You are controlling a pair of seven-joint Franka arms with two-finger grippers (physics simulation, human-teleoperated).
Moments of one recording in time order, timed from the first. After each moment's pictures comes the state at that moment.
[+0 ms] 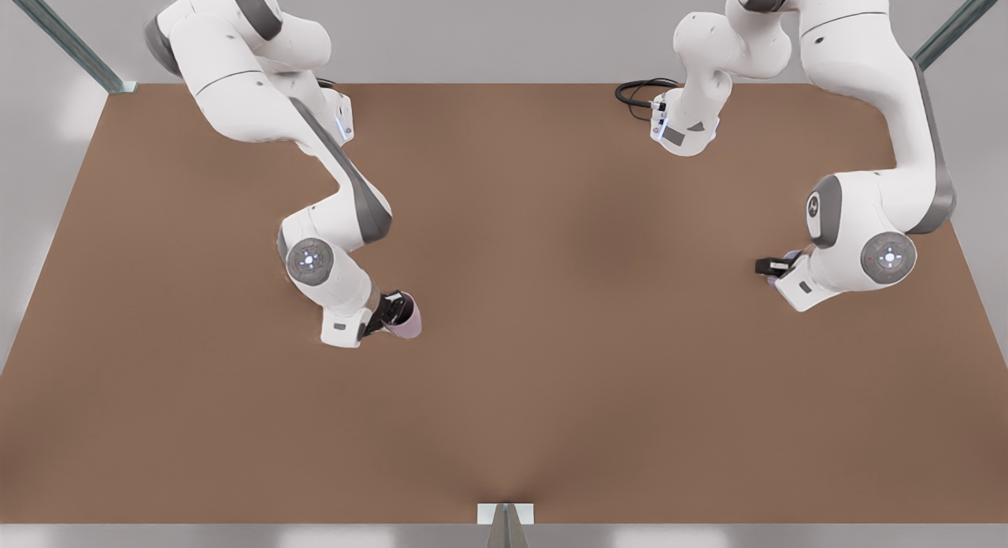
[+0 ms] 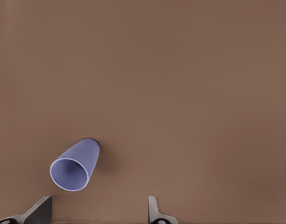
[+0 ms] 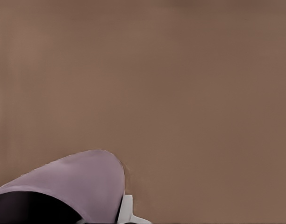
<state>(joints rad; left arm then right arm) -0.33 0.23 0.41 -1.81 0.08 1.71 0.17 0.12 0.56 0.41 -1.52 -0.10 2.12 -0.08</state>
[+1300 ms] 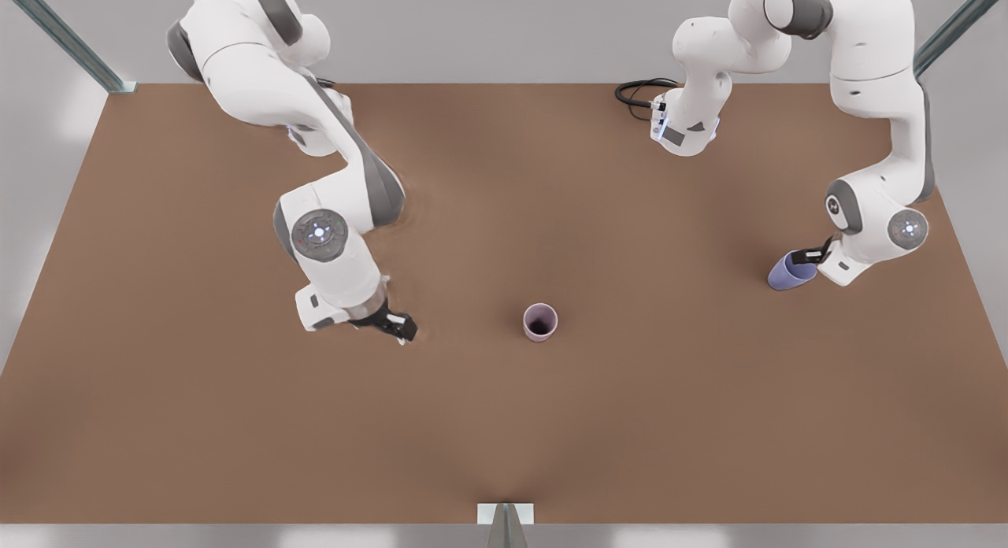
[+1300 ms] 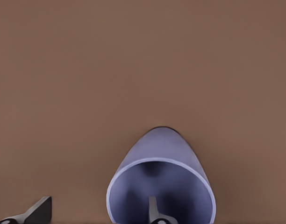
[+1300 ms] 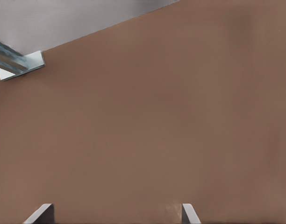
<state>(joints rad) -0.13 0.28 0.55 -2.29 0.07 2.35 0.28 0.16 0.41 0.26 -1.41 -0.17 1.90 0.84</state>
